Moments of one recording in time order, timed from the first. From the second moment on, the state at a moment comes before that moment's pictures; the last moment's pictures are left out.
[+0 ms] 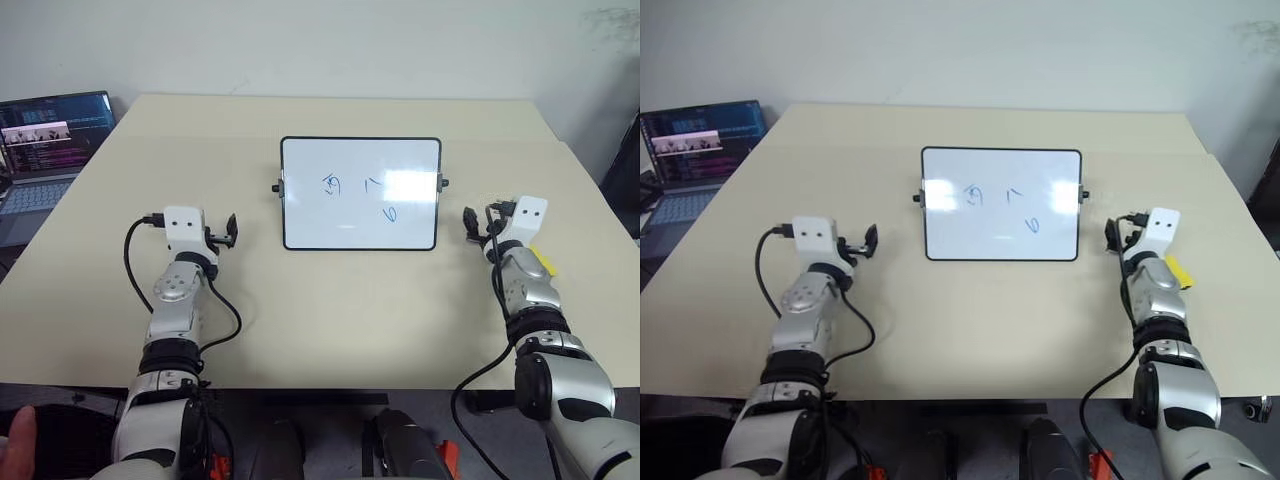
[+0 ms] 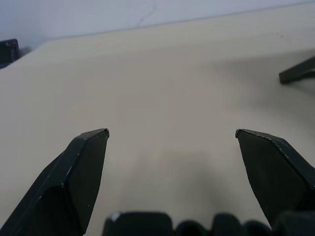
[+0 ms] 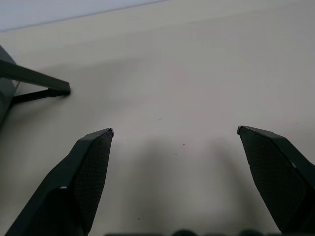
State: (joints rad) left arm -0.53 0.38 0.23 0.61 -0.10 -0.08 -0.19; right arm -0.78 -0.35 -0.29 0.97 0.23 -0.09 0.23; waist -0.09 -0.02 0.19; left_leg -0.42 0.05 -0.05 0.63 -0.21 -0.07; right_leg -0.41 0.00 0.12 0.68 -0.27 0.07
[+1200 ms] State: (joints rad) left arm -0.64 0.45 0.19 0.61 -0.24 -0.04 -0.58; right arm -0.68 -0.42 -0.29 0.54 0.29 0.18 0.31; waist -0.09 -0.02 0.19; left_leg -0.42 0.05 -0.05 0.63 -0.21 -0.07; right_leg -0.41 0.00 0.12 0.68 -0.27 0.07
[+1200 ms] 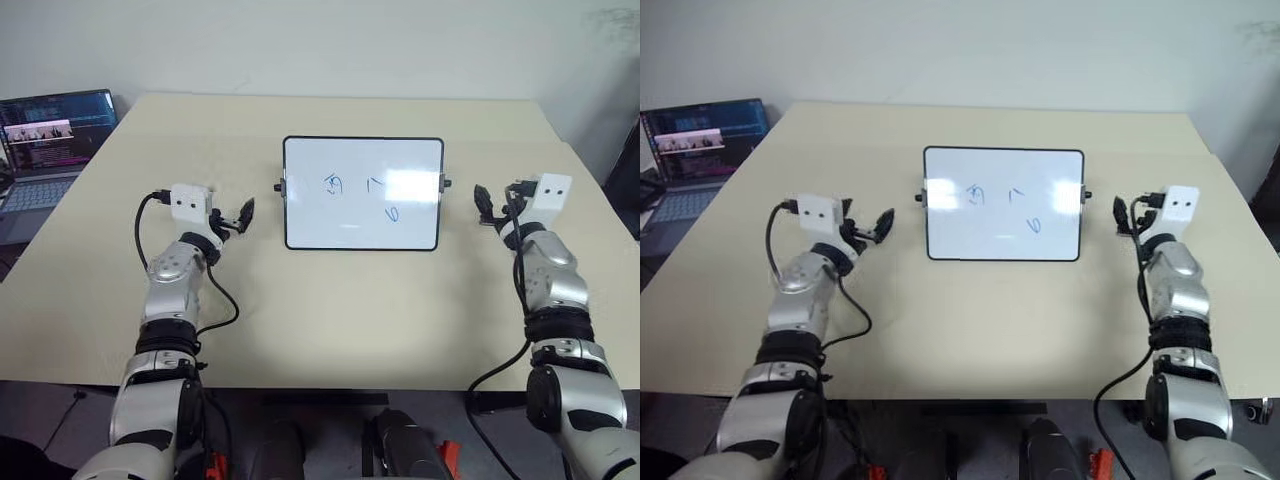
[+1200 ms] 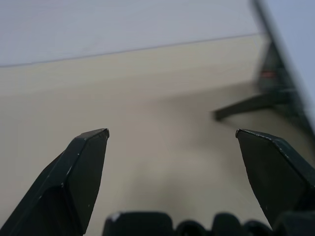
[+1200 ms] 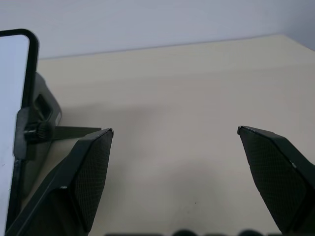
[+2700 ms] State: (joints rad) left arm -0.69 0.20 -0.34 0.34 -0.16 0.22 -1.02; right arm -0.69 -0.91 -0.01 0.57 0.21 0.87 0.75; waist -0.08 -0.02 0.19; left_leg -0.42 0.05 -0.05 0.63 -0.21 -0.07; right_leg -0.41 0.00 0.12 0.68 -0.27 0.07
